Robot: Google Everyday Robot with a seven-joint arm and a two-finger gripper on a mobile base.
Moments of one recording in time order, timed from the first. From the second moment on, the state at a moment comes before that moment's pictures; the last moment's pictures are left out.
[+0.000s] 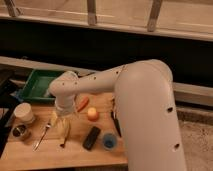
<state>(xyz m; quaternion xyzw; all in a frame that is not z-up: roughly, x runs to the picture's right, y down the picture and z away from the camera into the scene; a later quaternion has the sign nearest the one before) -0.213 0.163 0.776 -0.39 0.11 0.47 0.78</state>
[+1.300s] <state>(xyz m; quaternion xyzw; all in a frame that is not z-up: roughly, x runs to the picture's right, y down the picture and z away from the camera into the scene) -0.233 0.203 0.814 -0.37 0.21 0.45 0.78</state>
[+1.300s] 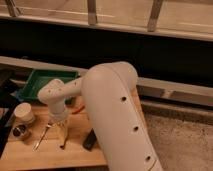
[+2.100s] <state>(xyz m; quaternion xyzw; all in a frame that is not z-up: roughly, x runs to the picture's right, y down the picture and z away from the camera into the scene) -0.251 0.131 0.753 -0.36 0.10 0.45 0.81</state>
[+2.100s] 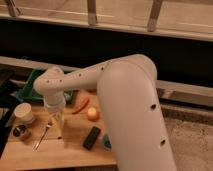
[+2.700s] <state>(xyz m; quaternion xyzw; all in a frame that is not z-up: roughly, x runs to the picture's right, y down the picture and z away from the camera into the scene) -0.326 0.118 0.725 -0.40 -0.02 0.39 0.83</state>
